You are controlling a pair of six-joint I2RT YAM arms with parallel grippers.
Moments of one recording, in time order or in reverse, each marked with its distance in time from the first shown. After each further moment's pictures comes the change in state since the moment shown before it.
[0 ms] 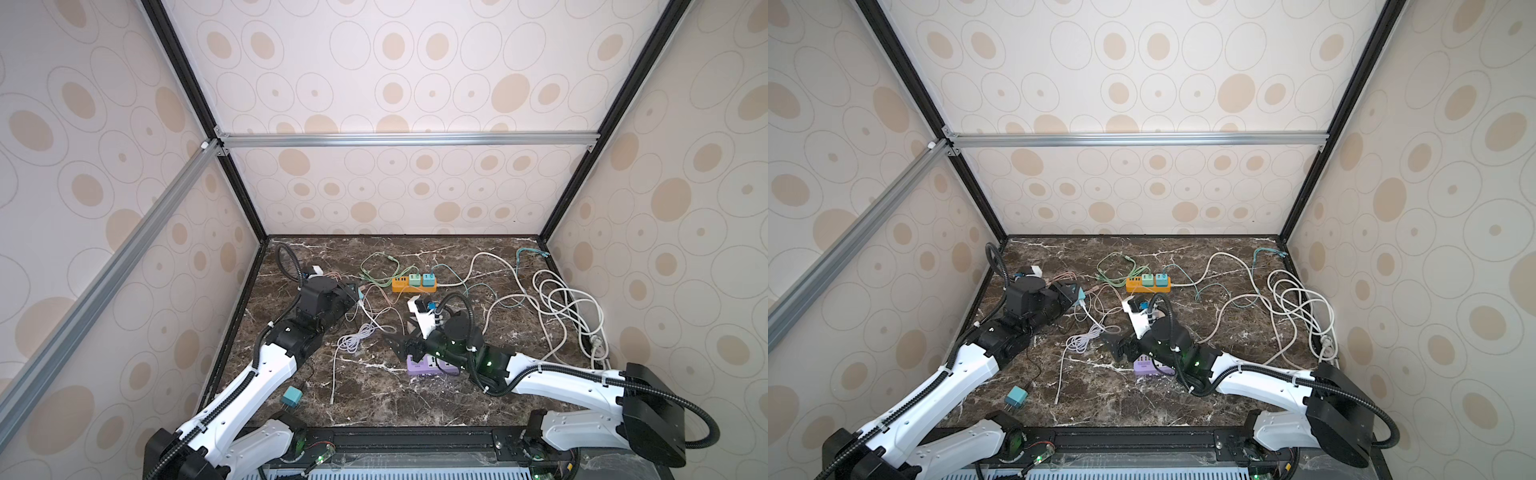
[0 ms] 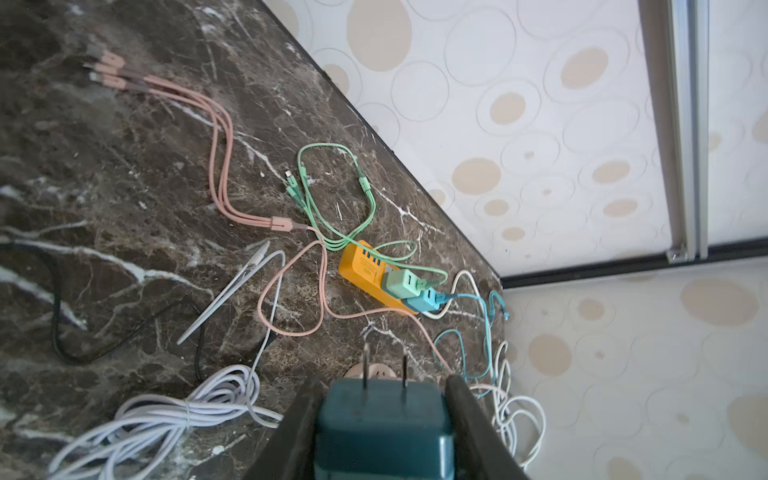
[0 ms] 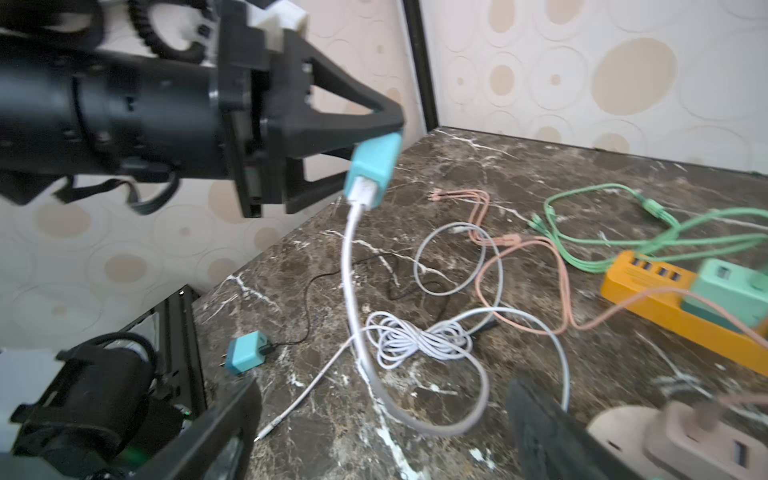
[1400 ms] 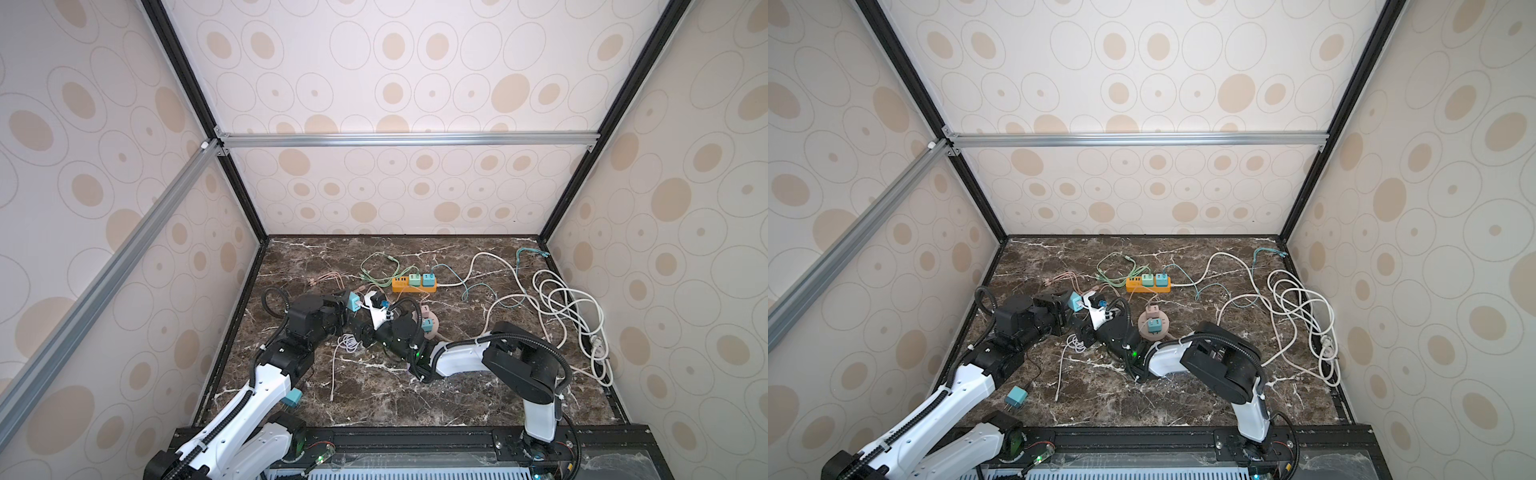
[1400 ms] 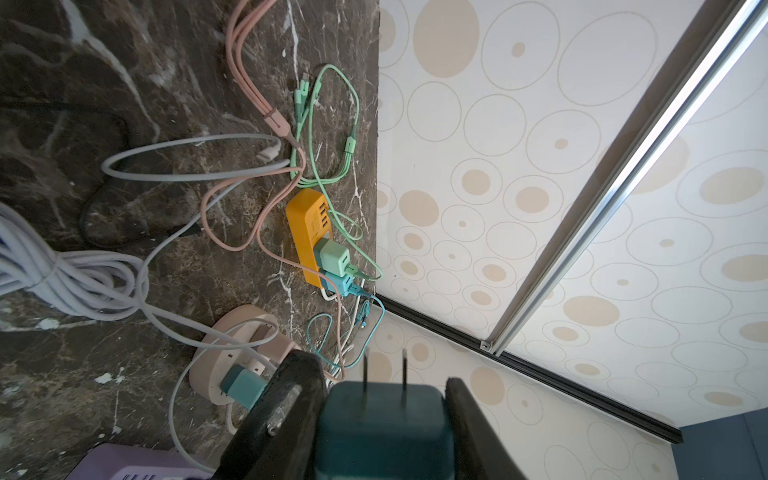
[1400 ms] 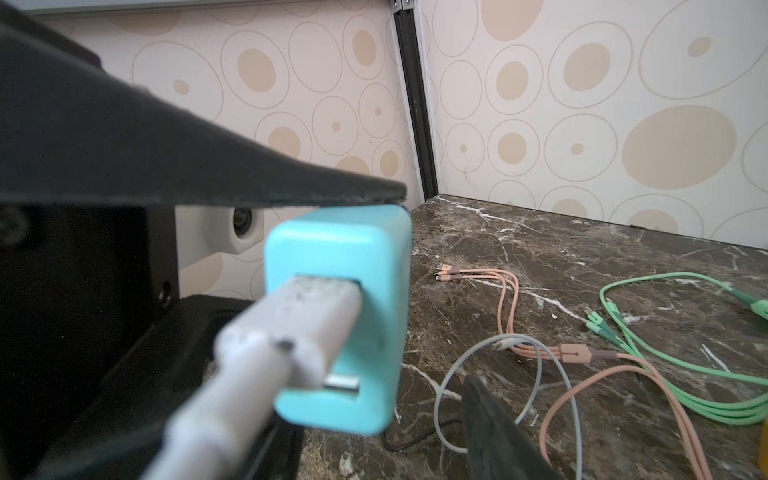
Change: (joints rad) left arm 0.064 -0.114 -0.235 0.238 0.180 -0.657; right arm 0.031 0.686 0.294 0.603 0.133 -0.019
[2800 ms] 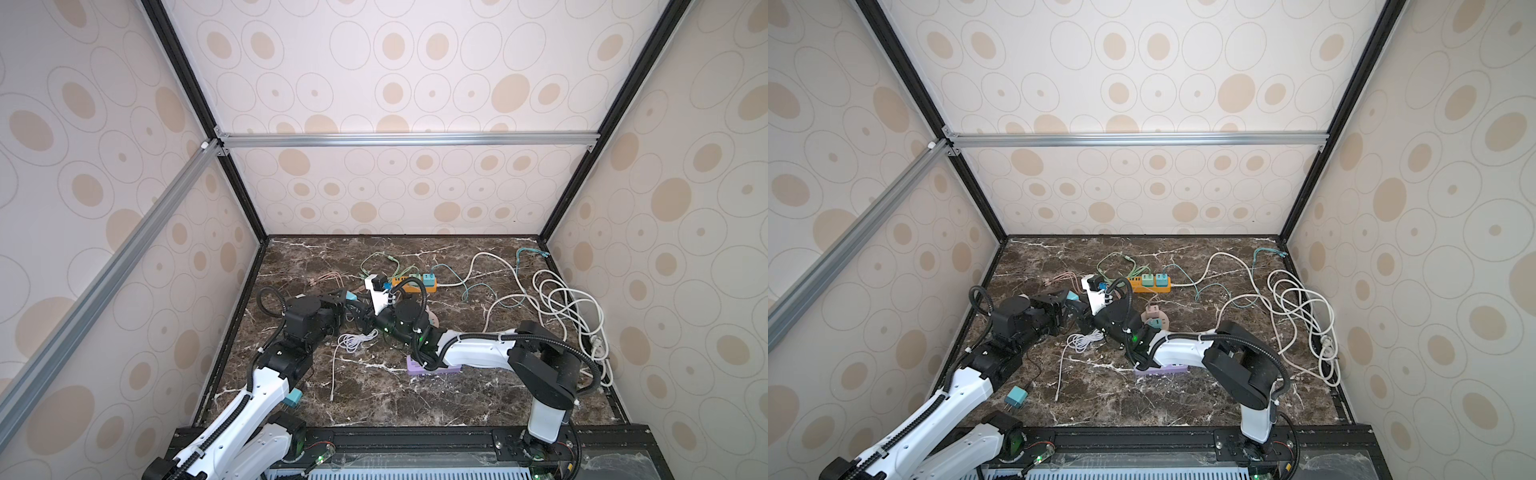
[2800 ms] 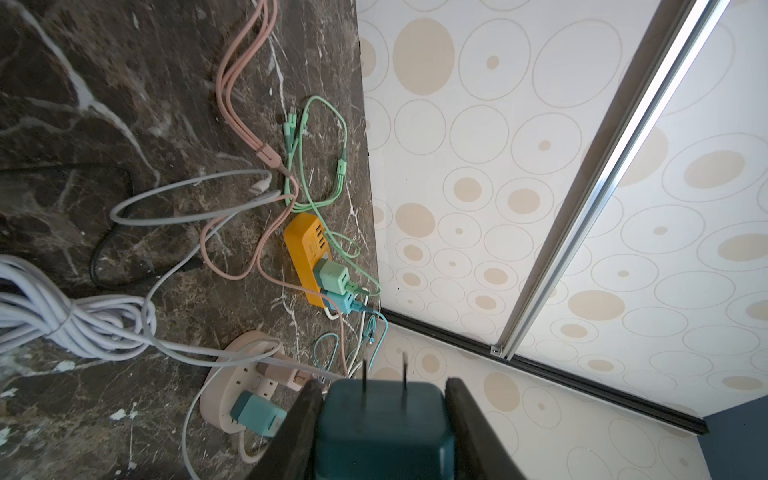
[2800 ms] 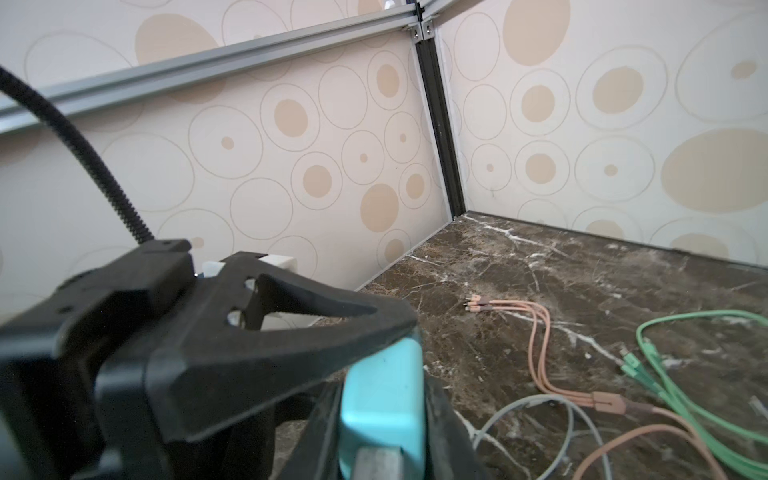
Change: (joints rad) left arm 0.007 -0.029 -0.012 -0.003 -0.046 0.091; right arm -0.042 -0.116 0.089 -0.203 -0.120 0.063
